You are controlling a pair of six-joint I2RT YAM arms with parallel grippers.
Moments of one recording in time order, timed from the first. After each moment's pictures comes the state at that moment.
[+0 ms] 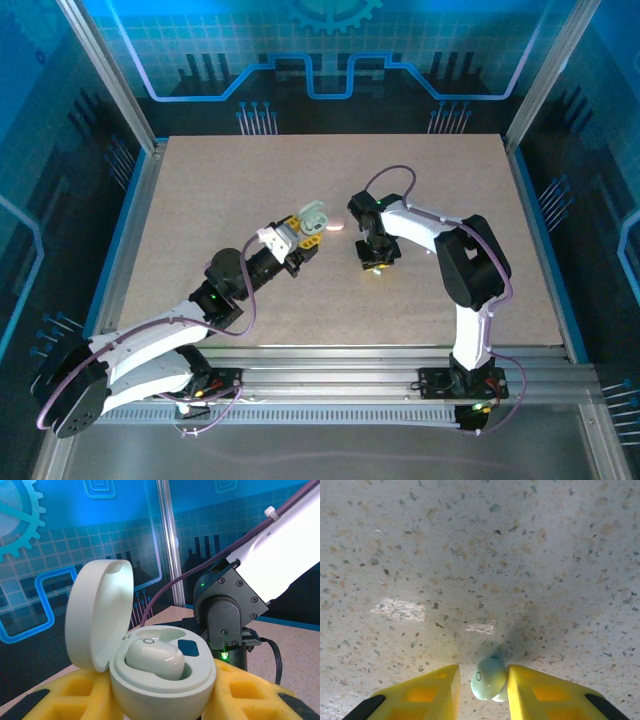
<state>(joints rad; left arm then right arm) -0.73 1.02 0.47 0.70 0.05 0.16 0.53 1.95 1.34 -0.96 0.02 0.39</state>
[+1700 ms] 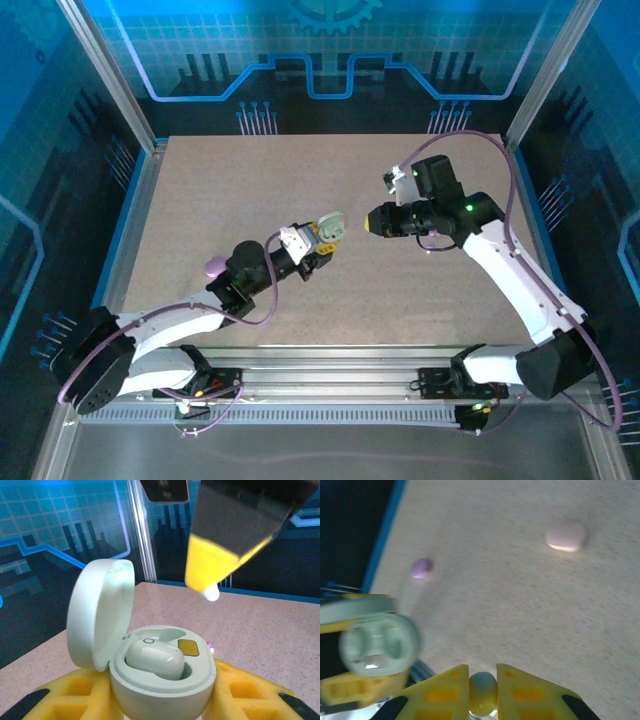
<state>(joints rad) -0.73 1.20 0.51 0.71 0.18 0.15 0.42 1.29 1.33 -0.87 -0.49 0.36</state>
